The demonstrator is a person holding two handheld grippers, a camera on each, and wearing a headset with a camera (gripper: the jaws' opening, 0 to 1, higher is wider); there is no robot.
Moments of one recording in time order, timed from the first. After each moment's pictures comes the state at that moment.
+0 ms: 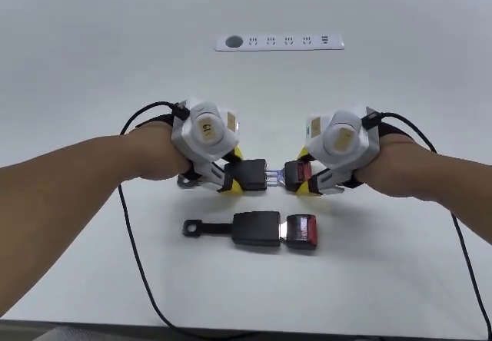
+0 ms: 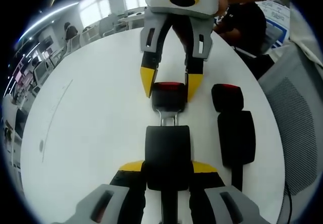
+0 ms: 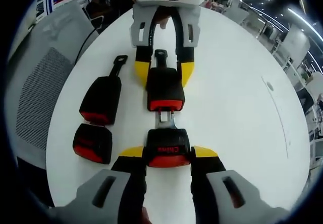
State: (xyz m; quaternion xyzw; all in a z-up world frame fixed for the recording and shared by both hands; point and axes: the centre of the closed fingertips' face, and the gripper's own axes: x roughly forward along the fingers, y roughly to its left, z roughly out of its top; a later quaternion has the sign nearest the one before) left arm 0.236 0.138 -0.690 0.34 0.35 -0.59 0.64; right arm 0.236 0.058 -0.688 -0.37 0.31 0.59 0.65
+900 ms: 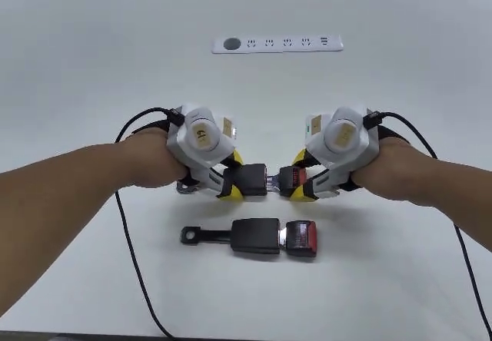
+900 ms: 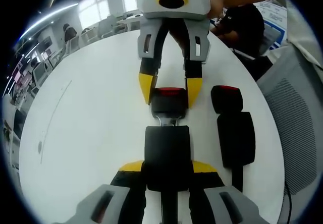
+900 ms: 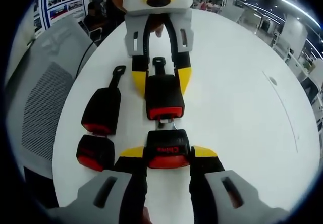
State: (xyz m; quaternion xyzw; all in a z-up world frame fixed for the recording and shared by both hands) left arm 0.235 0.135 -0.690 0.34 0.35 -0.59 0.64; right arm 0.237 0.068 -0.689 -0.32 0.33 0.60 0.66
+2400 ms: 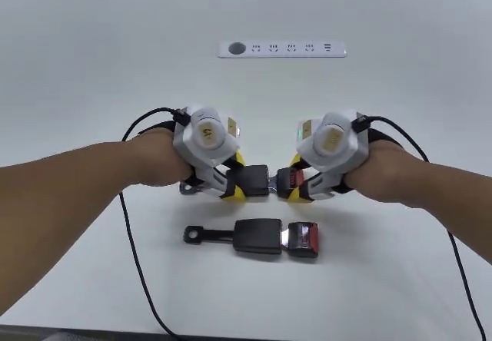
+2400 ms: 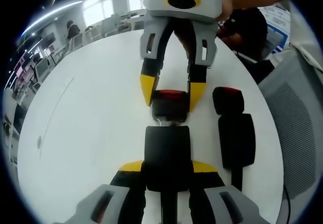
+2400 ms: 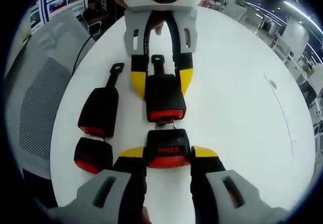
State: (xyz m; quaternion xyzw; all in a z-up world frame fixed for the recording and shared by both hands) left arm 0.236 0.137 -0.692 0.32 0.36 -0.59 0.65; right arm 0.237 0.070 -0.690 -0.35 0.33 0.59 0.65
